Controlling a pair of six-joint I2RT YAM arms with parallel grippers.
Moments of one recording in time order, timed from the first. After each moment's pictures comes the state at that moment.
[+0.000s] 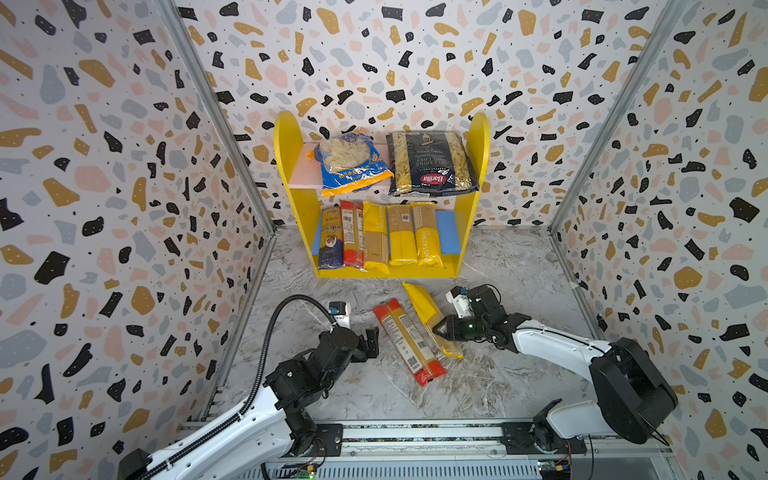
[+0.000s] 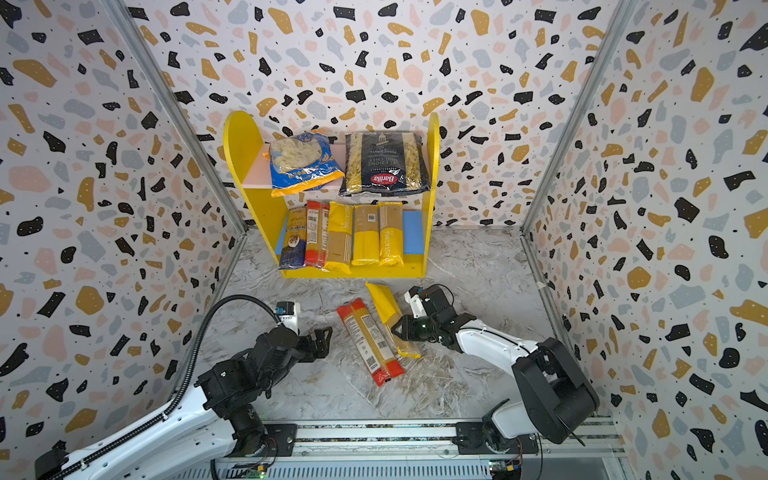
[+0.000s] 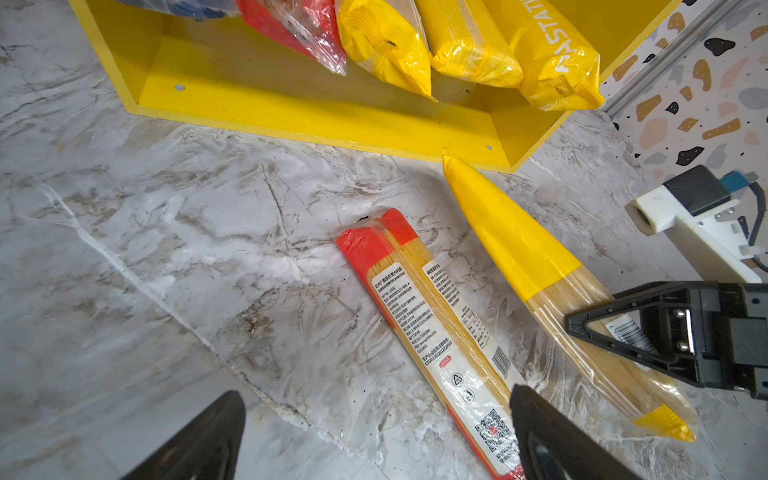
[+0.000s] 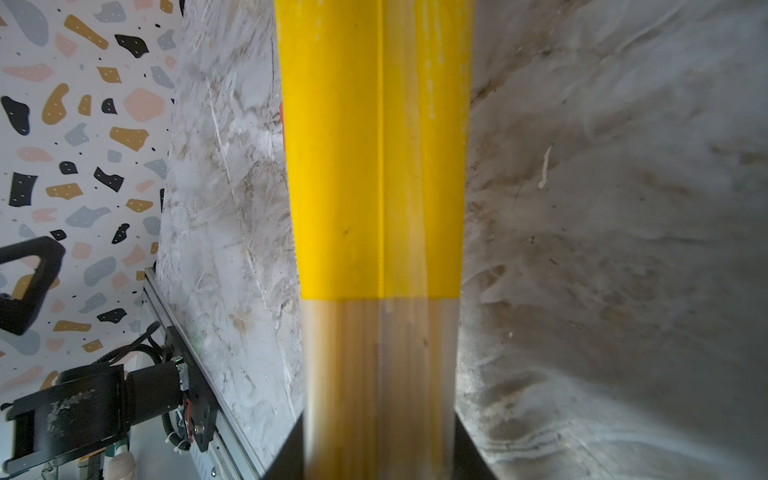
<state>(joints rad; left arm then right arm) -0.84 0.69 0.54 -0.48 -0.39 -0.67 0.59 1.41 0.70 -0.09 -0.46 0.58</state>
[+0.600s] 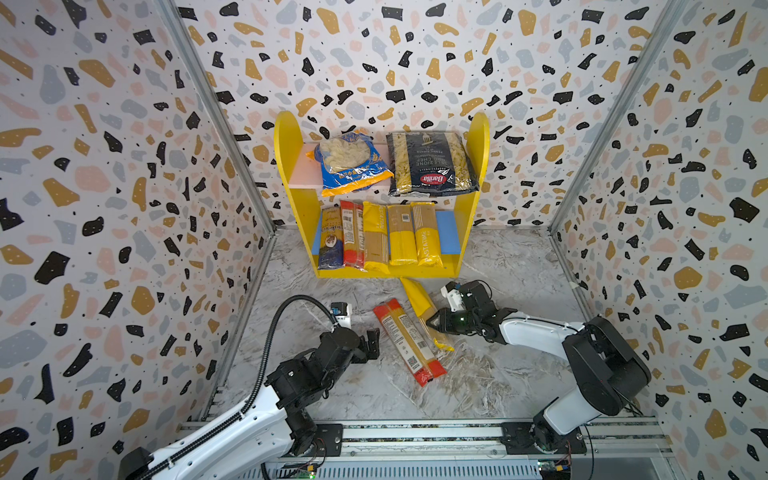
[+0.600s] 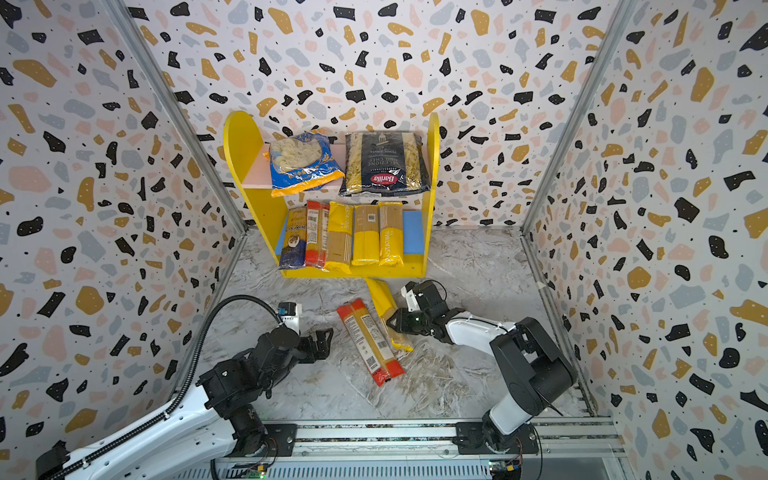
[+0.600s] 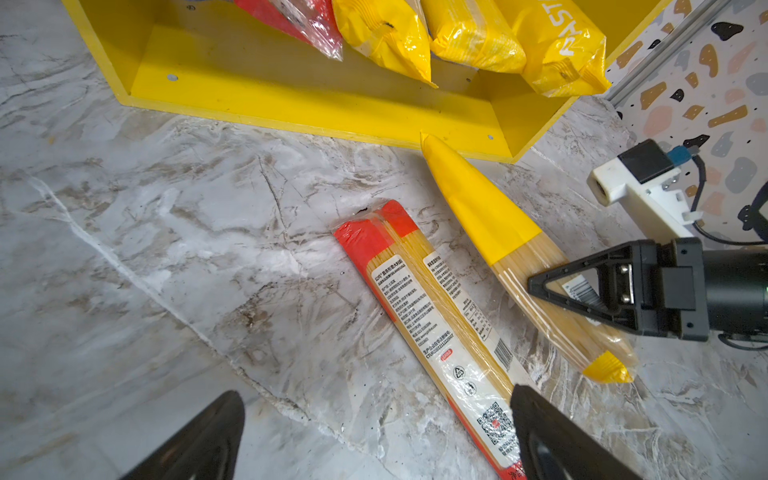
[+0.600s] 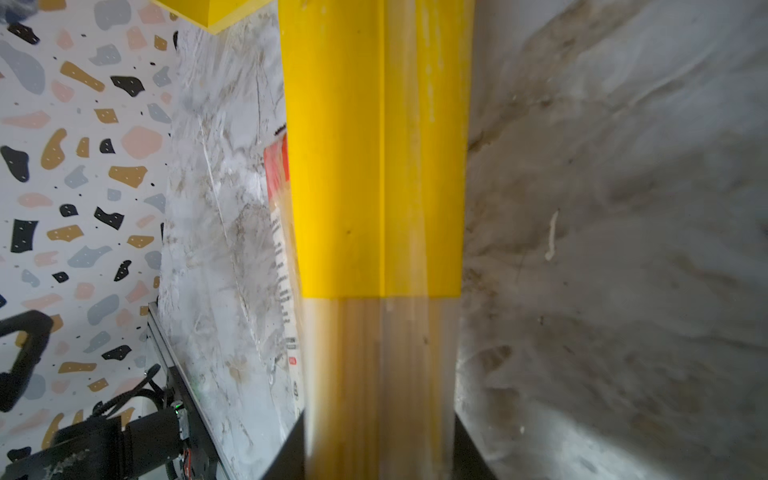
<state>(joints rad) -0.84 0.70 0.54 -0.48 -0.38 -0.66 0.58 1.59 0.77 0.04 -0.45 0.64</state>
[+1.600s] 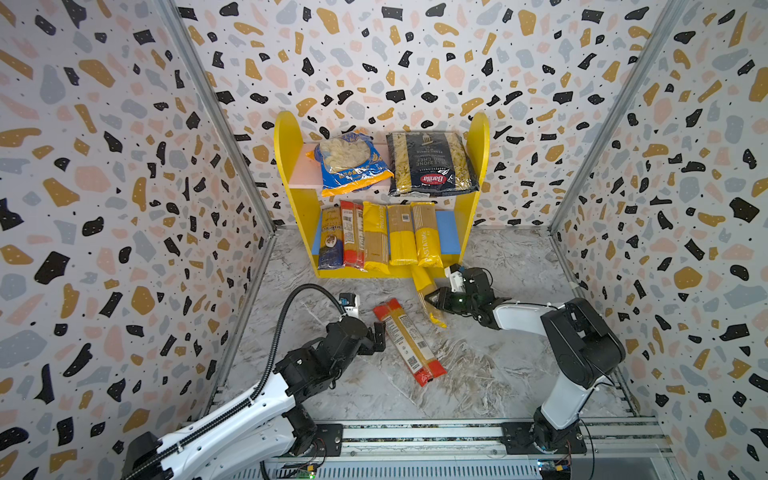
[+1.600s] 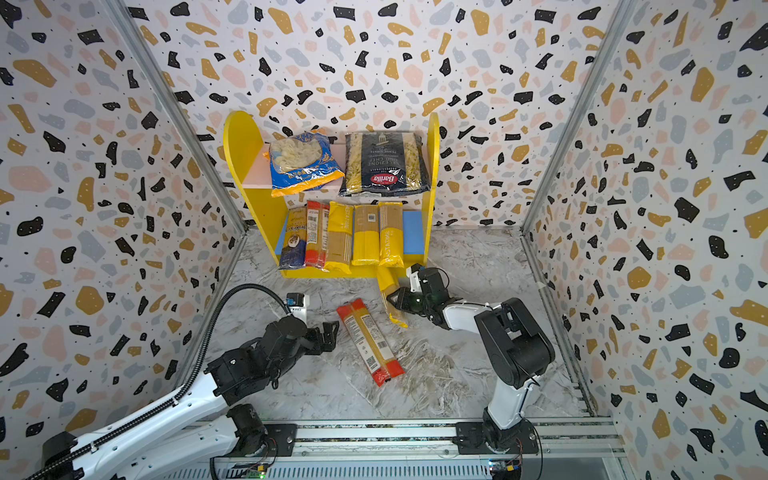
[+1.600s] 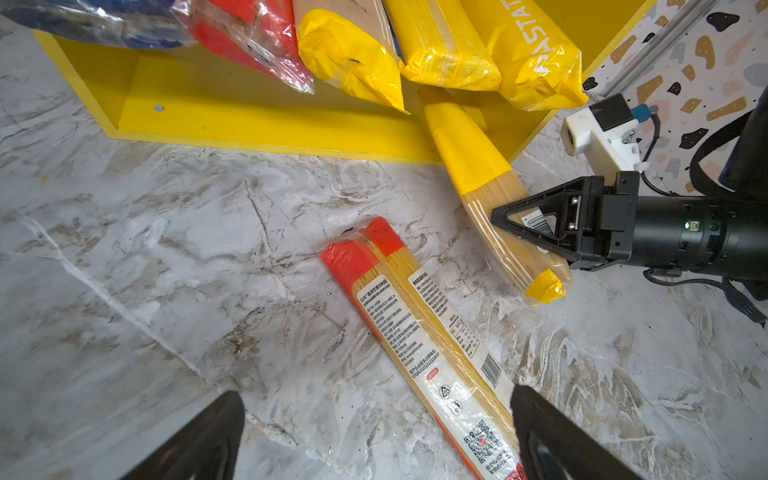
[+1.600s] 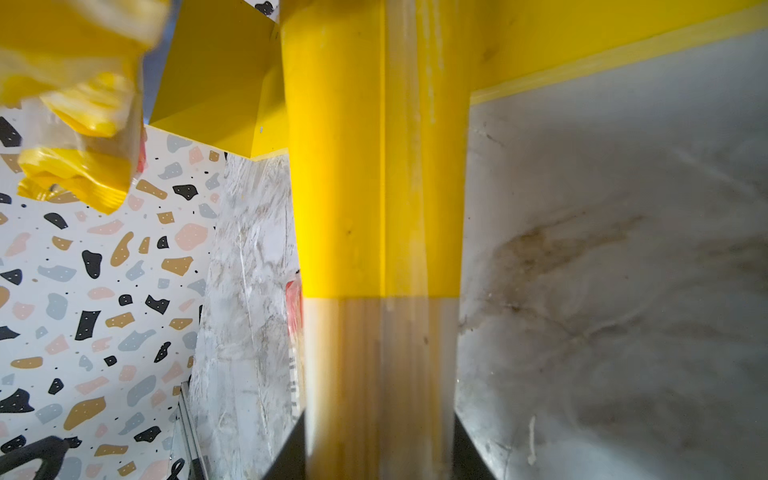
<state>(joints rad) -0.84 0.82 0.63 -0.46 -0.38 -0.62 0.49 1.77 0.87 0.30 -0.48 0.72</state>
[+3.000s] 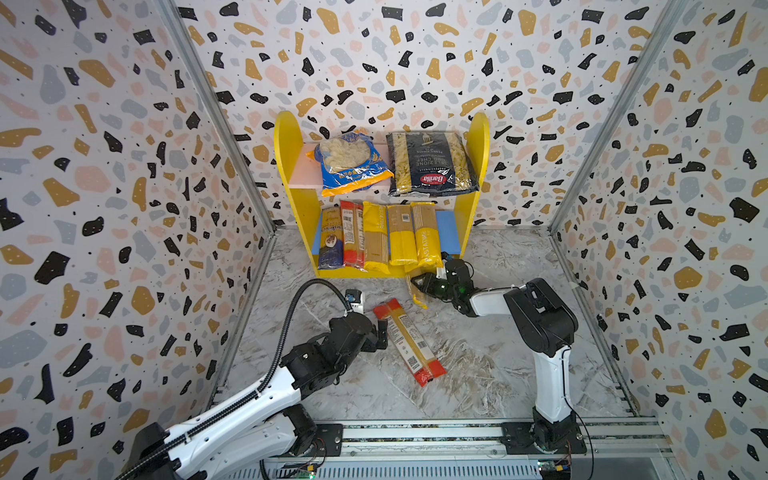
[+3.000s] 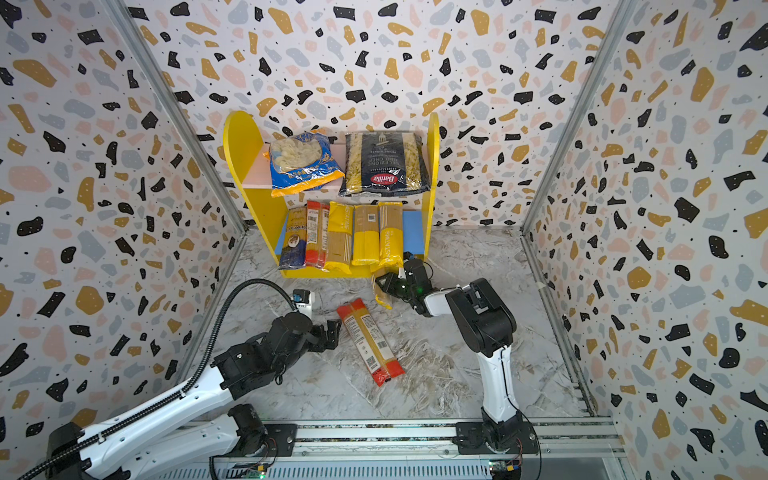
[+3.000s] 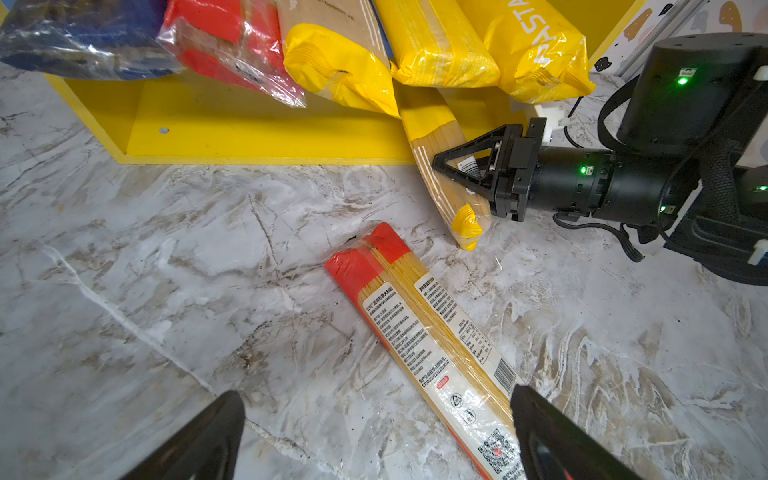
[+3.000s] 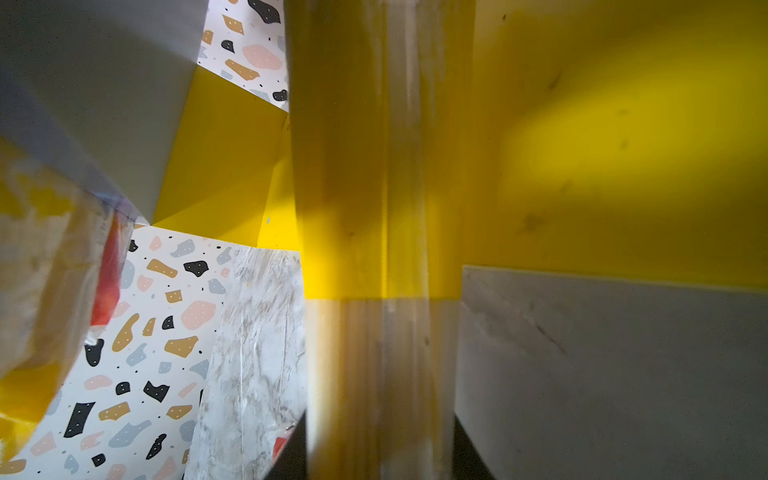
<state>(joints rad) -0.84 0.88 0.66 -0.46 -0.40 -0.56 0.52 2.09 1.12 0.52 -0.39 0.82</state>
